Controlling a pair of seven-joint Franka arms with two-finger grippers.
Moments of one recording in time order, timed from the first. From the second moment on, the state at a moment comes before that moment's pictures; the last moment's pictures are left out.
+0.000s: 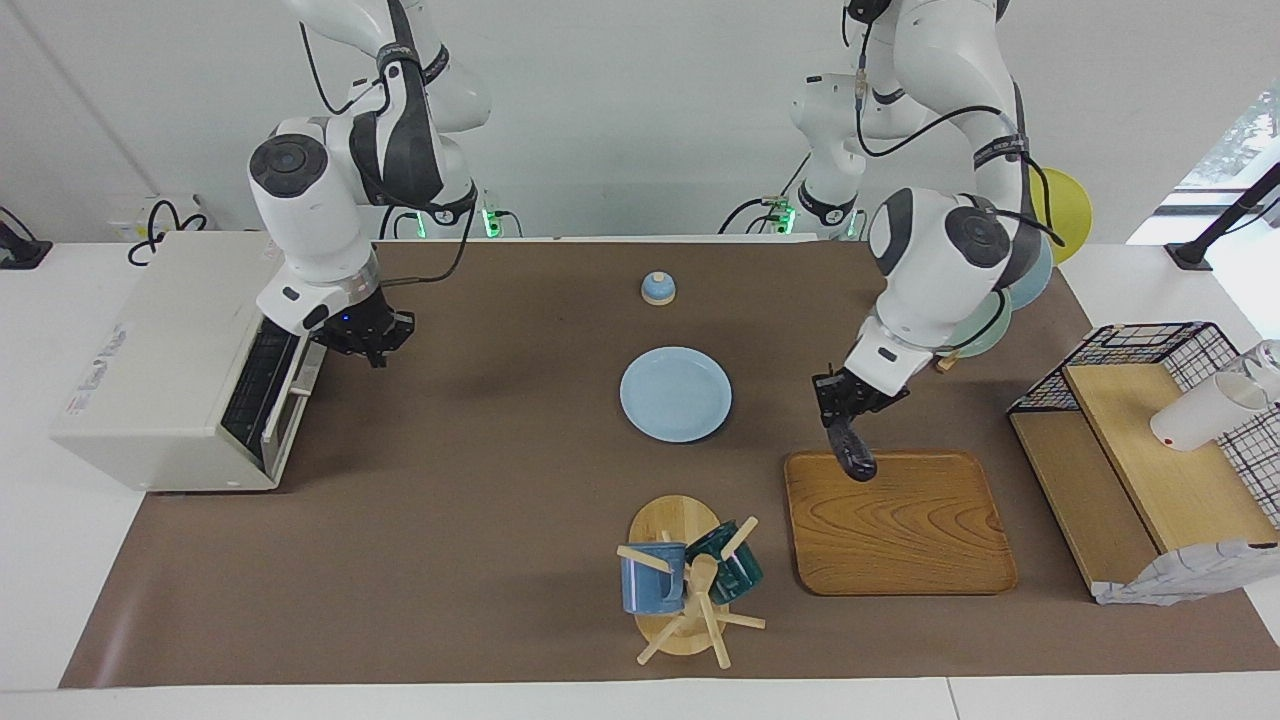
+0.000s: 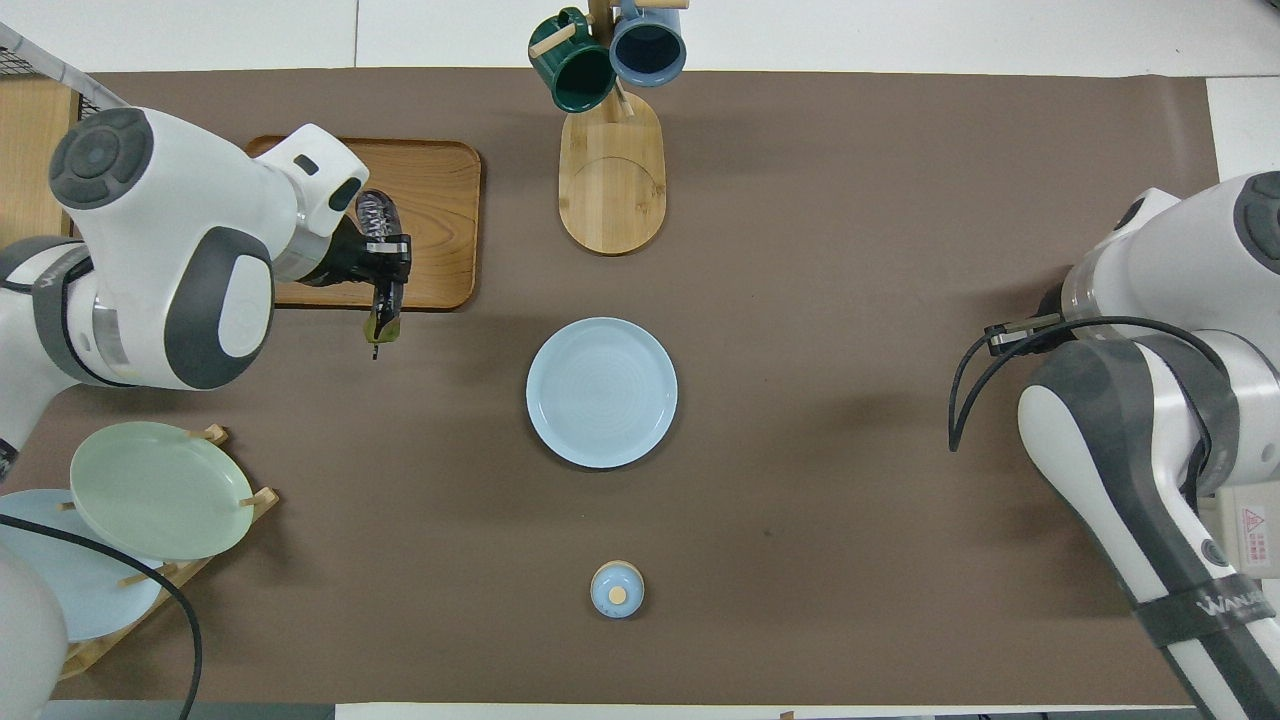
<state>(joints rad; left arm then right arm) -0.16 0.26 -0.08 -1.79 -0.14 2.12 -0.16 0.09 0.01 -0.05 -2.02 -0.09 1.98 -0.07</state>
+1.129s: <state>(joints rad) -0.06 0.48 -0.08 -1.72 -0.15 2.29 0.00 -0.04 -0.03 -0.06 -1.88 -0.10 1.76 -0.32</state>
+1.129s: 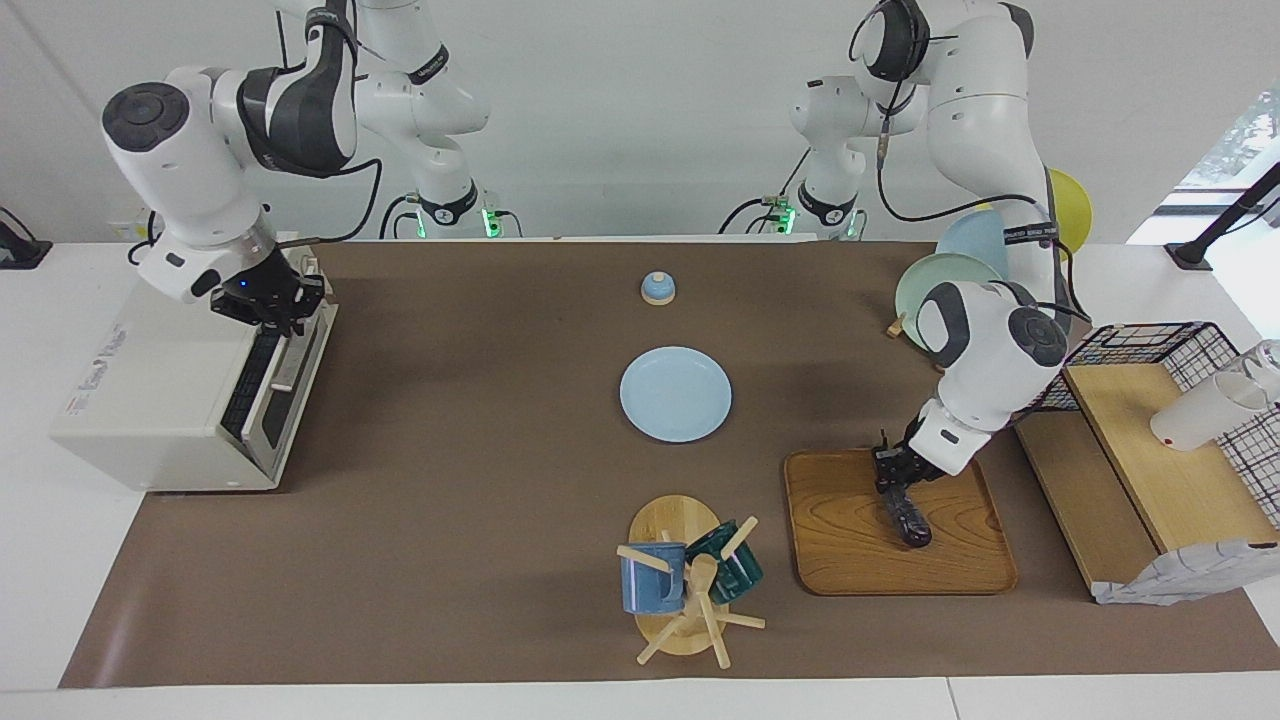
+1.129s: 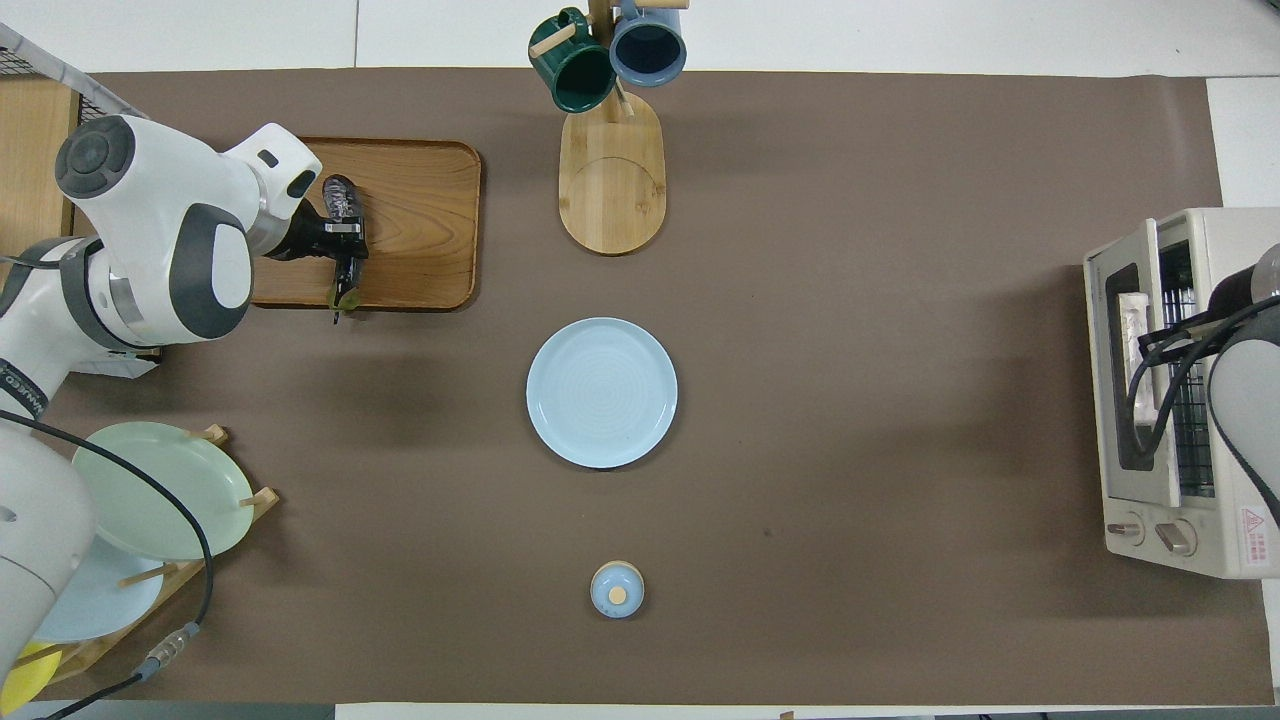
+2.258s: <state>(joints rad) -0.02 0.11 -0.04 -1.67 -0.09 1.75 -0.01 -0.11 -0.07 -0.06 -2.04 -0.10 1.89 -0.35</state>
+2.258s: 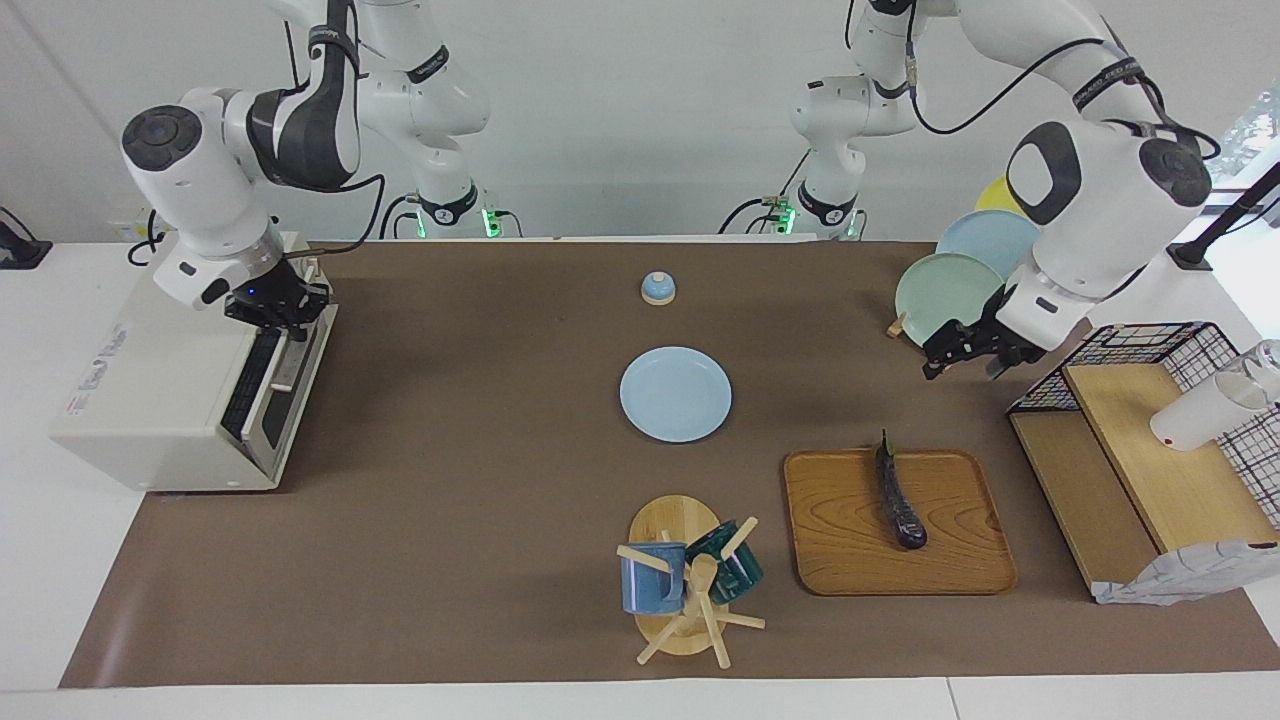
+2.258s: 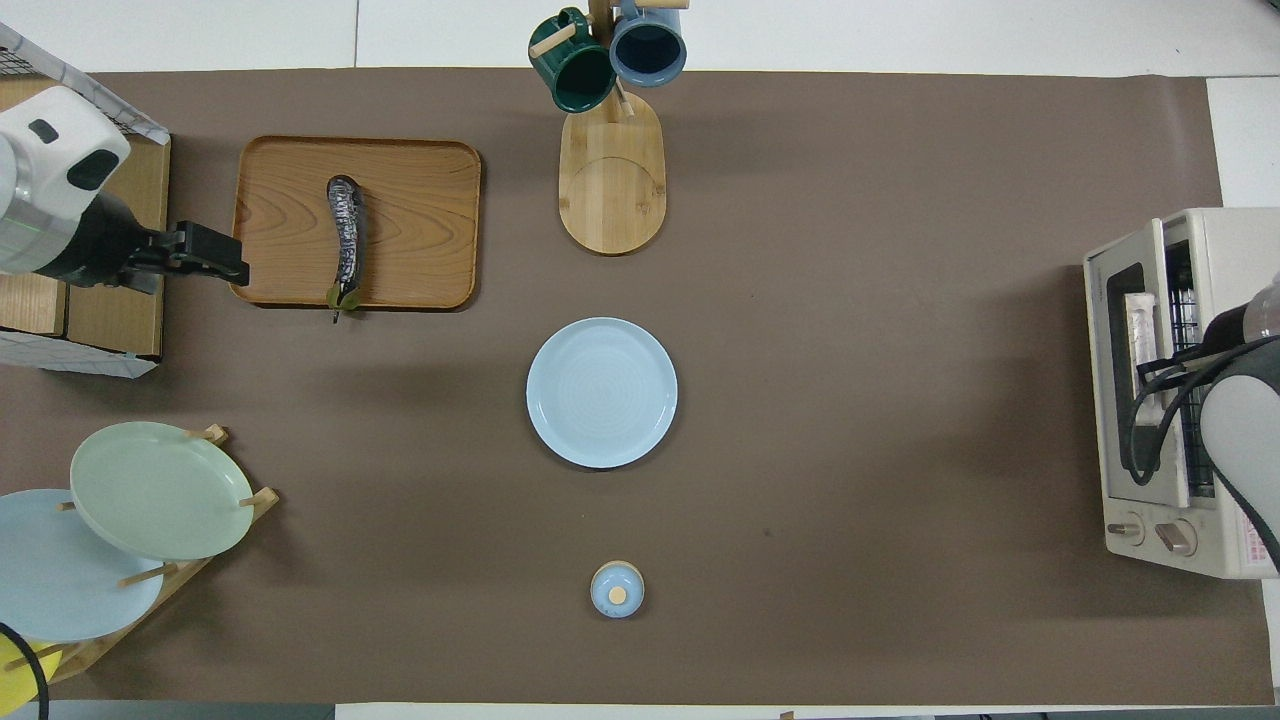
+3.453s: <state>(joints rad) -0.05 -0.04 -0.05 -1.63 0.00 1.49 -0.07 -0.04 -0.06 -0.02 -1.76 -0.10 1.60 -0.25</state>
